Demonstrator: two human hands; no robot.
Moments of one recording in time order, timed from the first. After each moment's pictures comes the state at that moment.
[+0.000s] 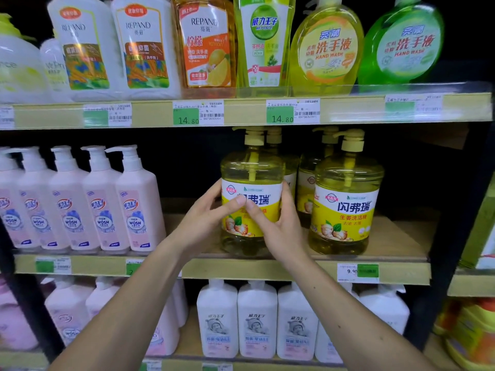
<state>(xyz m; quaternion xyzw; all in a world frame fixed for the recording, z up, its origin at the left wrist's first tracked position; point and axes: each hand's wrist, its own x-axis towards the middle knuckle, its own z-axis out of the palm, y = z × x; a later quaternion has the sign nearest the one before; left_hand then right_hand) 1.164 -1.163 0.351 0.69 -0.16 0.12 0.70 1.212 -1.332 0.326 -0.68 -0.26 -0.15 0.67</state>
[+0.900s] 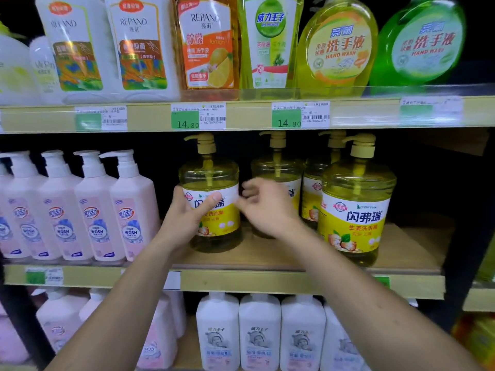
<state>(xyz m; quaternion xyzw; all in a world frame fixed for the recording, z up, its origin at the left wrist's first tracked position) 1.182 -1.122 0.352 0.72 0.04 0.29 0.63 1.243 -1.301 0.385 -0.84 -0.28 -0.13 0.45</state>
